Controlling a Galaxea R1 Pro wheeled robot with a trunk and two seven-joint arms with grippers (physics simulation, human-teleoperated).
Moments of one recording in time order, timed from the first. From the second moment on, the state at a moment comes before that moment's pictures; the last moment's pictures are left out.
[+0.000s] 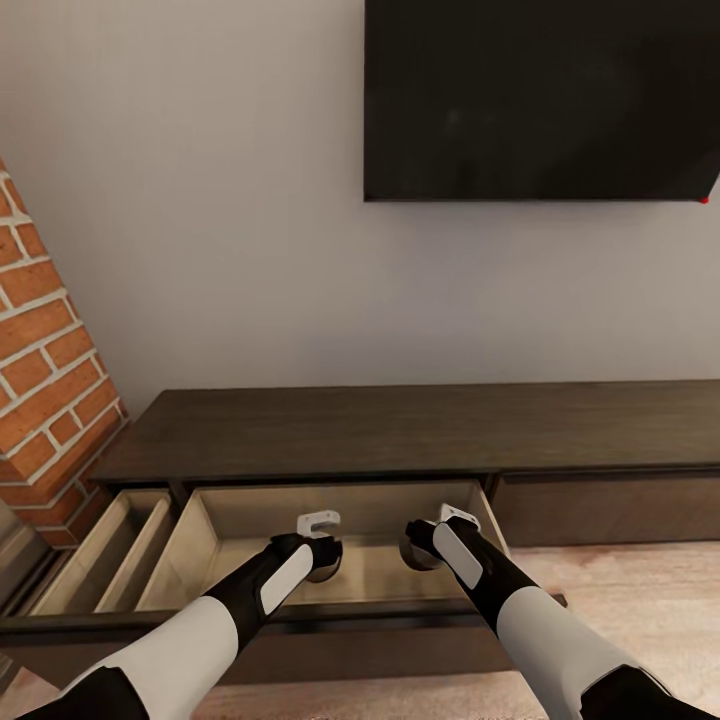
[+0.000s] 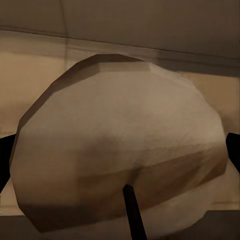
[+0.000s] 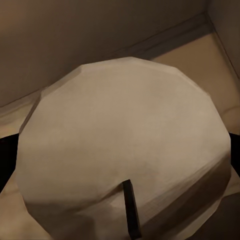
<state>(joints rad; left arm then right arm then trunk) -0.76 -0.10 -0.66 -0.52 0.90 0.37 0.39 -0.76 0.07 0.37 -0.52 -0.84 0.39 -0.45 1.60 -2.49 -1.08</state>
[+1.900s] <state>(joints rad) -0.76 -0.10 -0.66 -0.52 0.90 0.37 0.39 -0.76 0.06 0.40 -0.52 -0.85 0.40 -0.45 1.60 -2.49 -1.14</state>
